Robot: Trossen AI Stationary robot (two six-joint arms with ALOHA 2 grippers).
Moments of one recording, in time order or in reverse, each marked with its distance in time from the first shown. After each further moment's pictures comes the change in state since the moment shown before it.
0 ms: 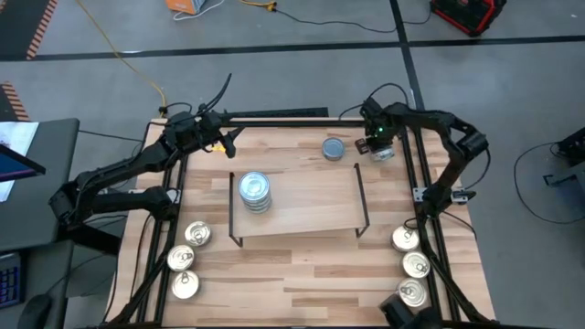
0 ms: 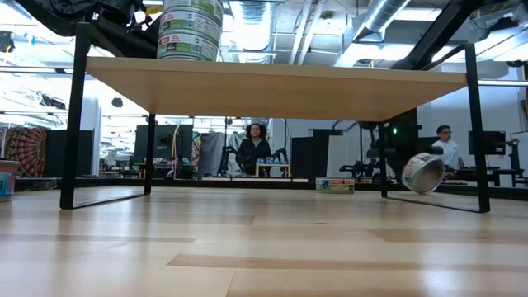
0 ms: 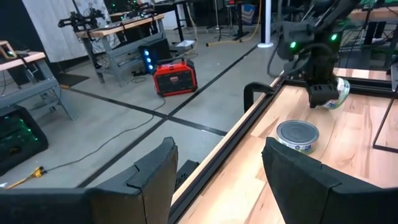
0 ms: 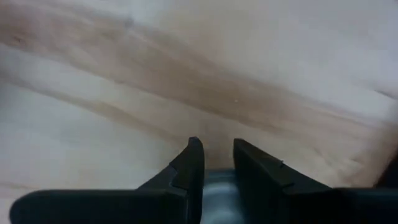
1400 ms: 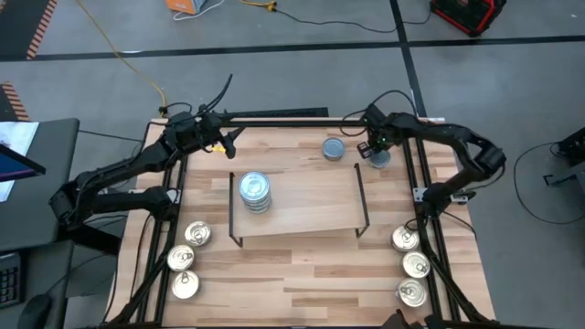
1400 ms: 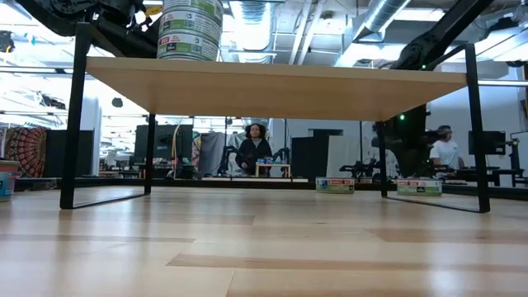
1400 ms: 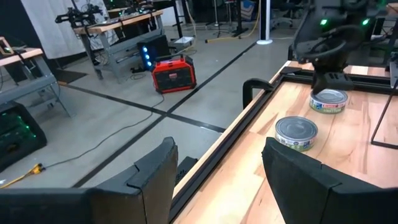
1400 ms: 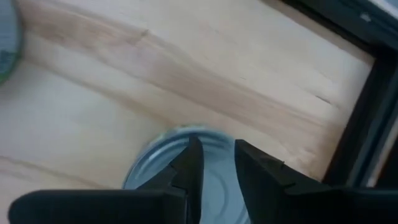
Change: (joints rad) left arm 0.000 0.000 0.000 -0.016 0.003 -0.001; right arm 0.108 -0.212 -0.130 0.112 0.157 0.016
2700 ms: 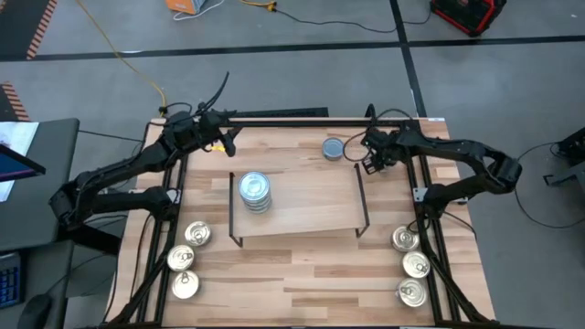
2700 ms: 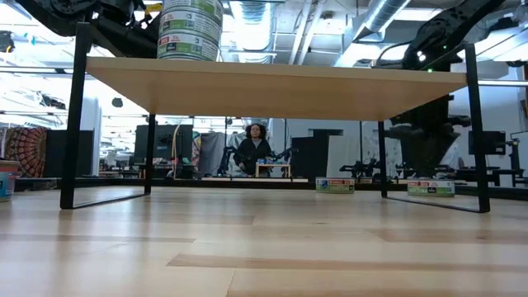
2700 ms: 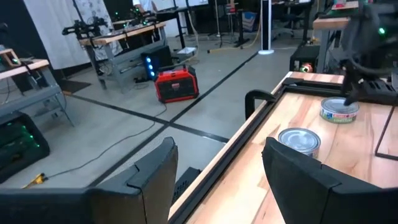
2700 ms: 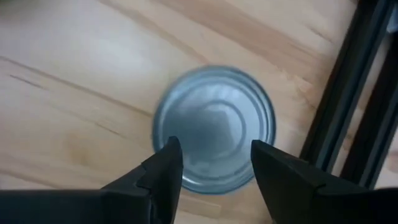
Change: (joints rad) left arm 0.000 0.000 0.000 0.046 -0.004 0.004; right arm 0.203 -0.198 -0.116 -0.161 0.099 0.209
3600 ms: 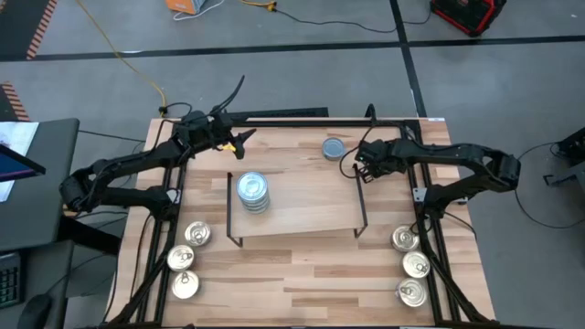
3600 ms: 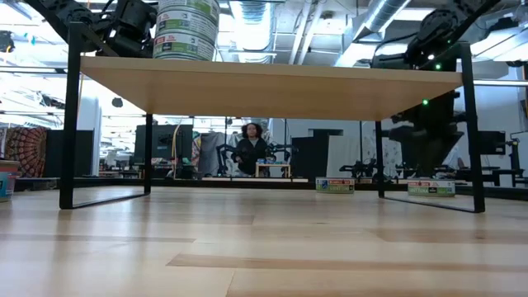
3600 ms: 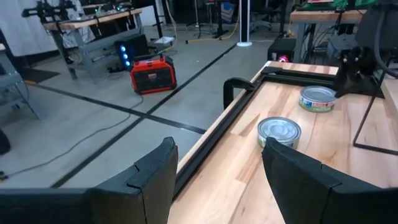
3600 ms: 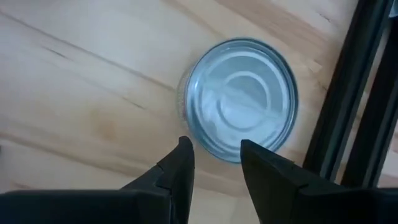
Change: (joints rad) left arm 0.000 0.175 -0.005 0.126 0.096 -0.033; right arm 0.189 0.000 -0.027 -0.048 0.090 0.180
